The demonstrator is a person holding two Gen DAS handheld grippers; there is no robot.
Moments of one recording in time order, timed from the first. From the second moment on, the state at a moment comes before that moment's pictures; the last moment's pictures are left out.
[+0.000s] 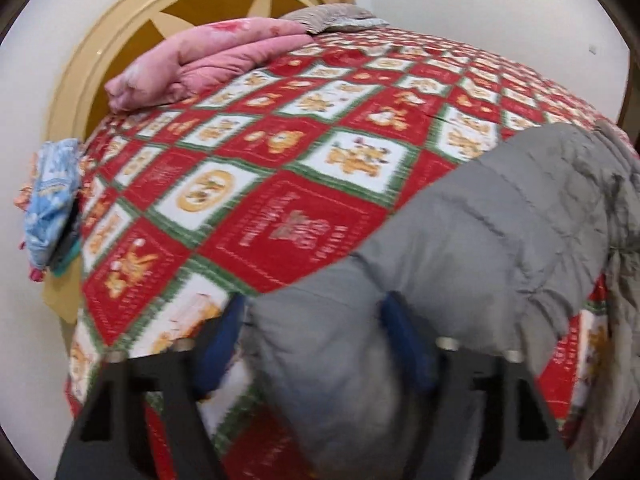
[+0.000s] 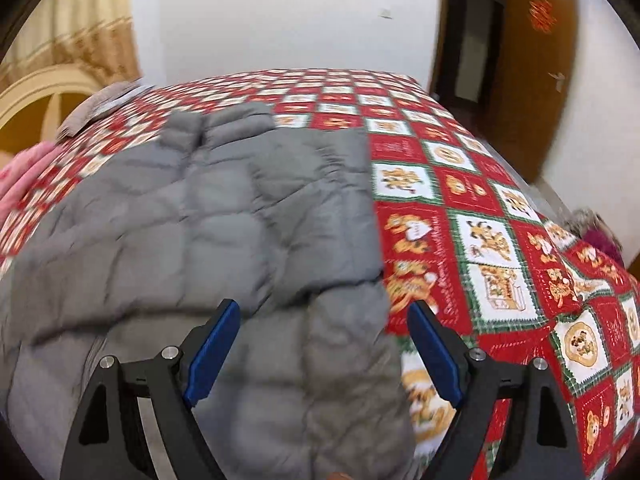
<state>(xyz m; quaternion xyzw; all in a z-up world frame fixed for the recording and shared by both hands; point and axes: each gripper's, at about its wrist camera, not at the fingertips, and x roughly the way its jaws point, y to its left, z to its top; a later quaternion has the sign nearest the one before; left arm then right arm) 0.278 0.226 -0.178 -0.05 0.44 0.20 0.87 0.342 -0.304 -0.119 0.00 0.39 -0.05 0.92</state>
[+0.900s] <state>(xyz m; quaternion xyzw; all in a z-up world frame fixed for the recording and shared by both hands) 0.346 0.044 -0.008 0.11 0.25 0.10 0.96 0.320 -0.294 -0.159 0.01 0.40 -0.03 0.92</state>
